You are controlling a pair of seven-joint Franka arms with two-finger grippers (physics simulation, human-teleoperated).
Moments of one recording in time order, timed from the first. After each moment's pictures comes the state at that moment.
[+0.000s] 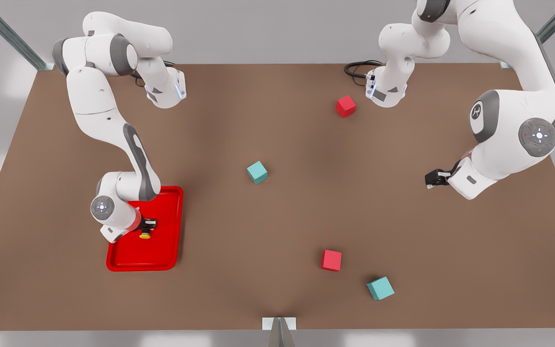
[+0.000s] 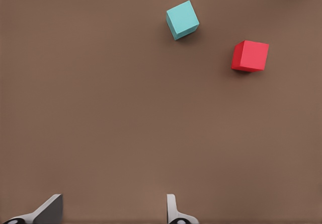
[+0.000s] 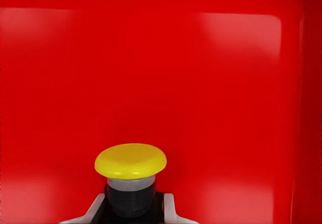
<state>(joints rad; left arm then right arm) -0.17 0.24 0.11 -1.42 -0.03 1.59 -0.02 0.04 0.67 -0.02 -1.80 0.00 2.42 -0.02</state>
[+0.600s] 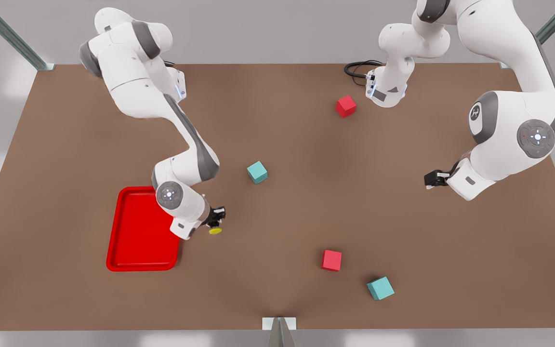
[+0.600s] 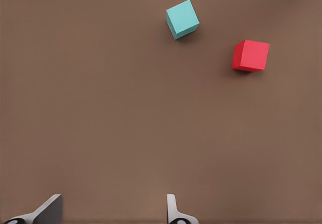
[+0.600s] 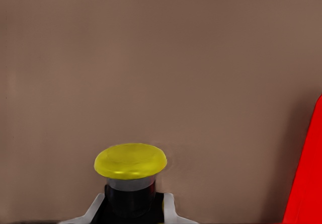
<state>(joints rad) -0.18 0.25 0.11 -1.42 -0.03 1.59 -0.03 0.31 0.65 0.17 -1.42 0.06 2.09 0.14</state>
